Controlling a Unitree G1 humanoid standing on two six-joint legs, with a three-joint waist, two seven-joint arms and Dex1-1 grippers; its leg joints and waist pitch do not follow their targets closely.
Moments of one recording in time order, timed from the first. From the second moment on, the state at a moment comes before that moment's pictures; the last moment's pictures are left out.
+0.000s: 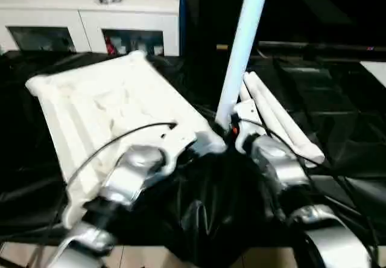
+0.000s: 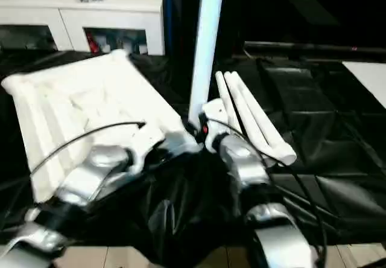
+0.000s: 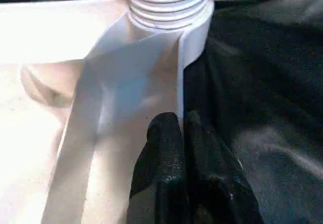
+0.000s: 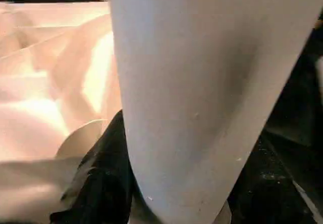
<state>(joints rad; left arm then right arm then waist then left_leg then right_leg) -0.53 0.14 -0.28 0.41 0.11 0.49 -0.64 -0.68 -0.04 -0.01 0.92 0.06 -0.04 0.40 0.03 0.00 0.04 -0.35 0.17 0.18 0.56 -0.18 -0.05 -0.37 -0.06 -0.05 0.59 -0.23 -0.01</state>
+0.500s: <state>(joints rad) -0.54 0.12 -0.28 0.40 0.15 0.53 -0.60 -0.73 -0.01 -0.03 0.99 0.05 -0.04 0.34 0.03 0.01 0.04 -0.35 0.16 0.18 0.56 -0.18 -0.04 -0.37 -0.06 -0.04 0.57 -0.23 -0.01</state>
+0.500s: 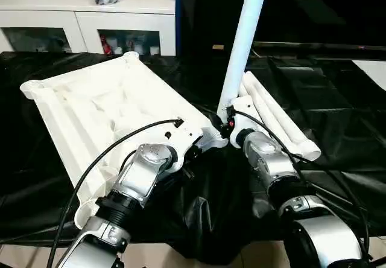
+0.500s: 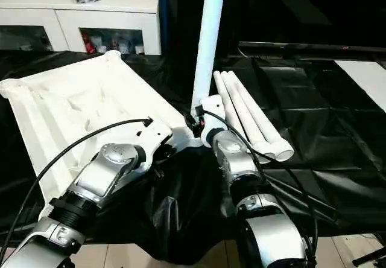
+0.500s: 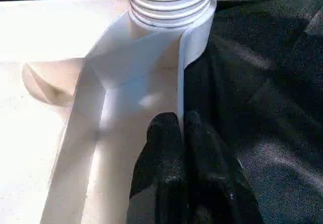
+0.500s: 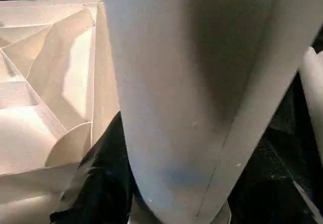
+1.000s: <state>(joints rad) -0.53 0.17 -0.28 0.38 0.15 0.49 -0.66 -0.75 0.01 -0.07 1.00 0.08 -0.03 0.45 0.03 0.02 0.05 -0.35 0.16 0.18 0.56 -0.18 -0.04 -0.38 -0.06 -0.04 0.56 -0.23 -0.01</state>
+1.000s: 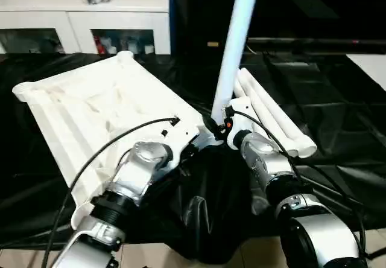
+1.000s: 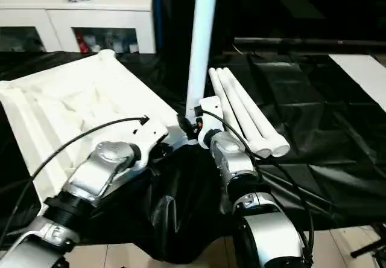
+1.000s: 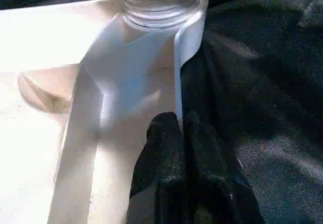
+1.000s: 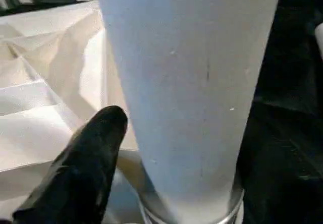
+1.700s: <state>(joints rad) -0.49 0.35 -0.29 0.29 0.07 0.32 -0.92 -0.52 -0.24 0.09 0.57 0.06 0.08 0.86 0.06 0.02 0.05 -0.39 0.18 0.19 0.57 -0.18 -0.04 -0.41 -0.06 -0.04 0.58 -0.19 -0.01</state>
